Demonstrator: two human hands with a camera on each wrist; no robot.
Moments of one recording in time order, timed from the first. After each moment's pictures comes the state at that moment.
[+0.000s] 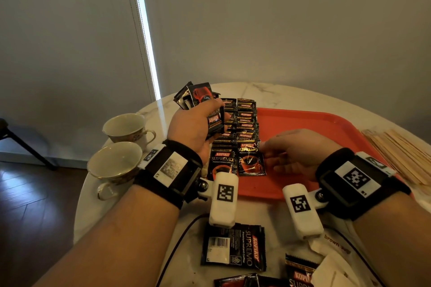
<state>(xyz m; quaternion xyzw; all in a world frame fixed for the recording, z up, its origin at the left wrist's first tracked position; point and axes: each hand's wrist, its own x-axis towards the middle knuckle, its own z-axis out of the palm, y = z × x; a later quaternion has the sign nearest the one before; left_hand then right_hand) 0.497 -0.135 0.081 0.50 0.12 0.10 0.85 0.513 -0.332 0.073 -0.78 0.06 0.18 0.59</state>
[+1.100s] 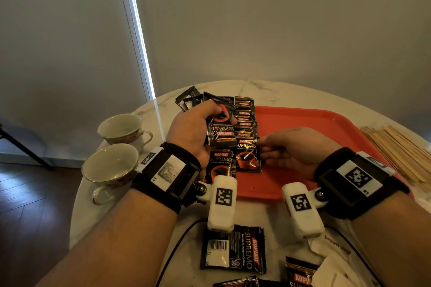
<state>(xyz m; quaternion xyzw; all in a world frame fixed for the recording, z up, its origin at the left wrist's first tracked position) 0.494 -0.136 0.084 0.49 0.10 0.01 0.86 0.517 -0.330 0.071 -0.74 0.07 0.17 0.65</state>
